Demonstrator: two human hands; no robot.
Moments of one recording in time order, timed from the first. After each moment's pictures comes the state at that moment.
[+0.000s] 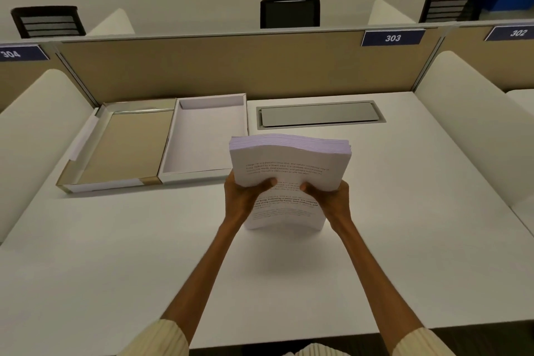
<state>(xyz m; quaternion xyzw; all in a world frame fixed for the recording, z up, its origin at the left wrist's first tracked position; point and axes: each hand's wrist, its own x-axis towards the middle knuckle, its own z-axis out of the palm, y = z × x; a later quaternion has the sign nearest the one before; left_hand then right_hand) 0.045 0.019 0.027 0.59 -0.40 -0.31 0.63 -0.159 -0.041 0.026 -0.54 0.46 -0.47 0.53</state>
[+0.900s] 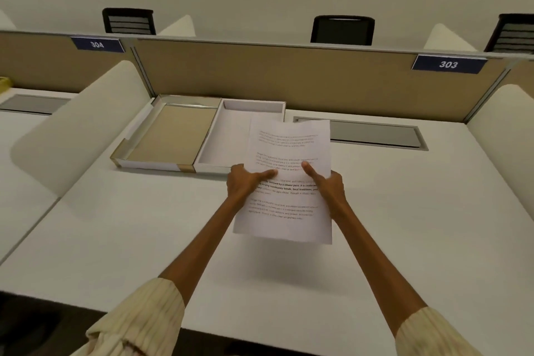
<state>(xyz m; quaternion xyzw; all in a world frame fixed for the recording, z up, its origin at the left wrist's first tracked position) 0.094 0.019 0.053 0.77 -0.26 -0.32 0.48 -0.095 -0.073 0.045 -0.56 0.51 -0.30 0.58</state>
